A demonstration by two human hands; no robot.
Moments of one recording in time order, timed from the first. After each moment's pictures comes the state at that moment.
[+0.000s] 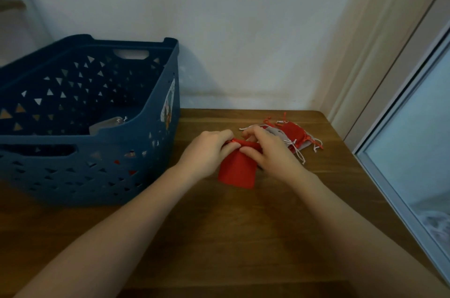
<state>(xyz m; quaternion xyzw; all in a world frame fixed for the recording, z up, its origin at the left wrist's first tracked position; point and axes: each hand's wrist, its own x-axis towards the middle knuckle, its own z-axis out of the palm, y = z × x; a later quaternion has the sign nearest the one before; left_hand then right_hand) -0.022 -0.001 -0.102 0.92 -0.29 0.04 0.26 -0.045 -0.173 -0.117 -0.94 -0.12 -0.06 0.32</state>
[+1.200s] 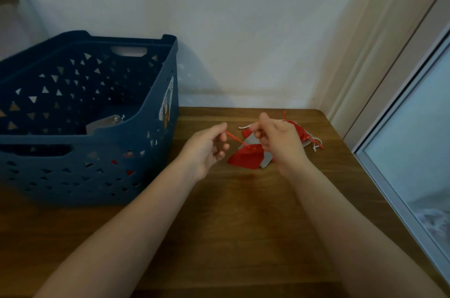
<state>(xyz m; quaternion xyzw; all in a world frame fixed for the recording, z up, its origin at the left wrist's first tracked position) -0.021 -0.010 -0.101 0.64 0.05 -0.17 0.75 -0.046 -0.159 -0.093 -0.76 0.08 -0.11 0.63</state>
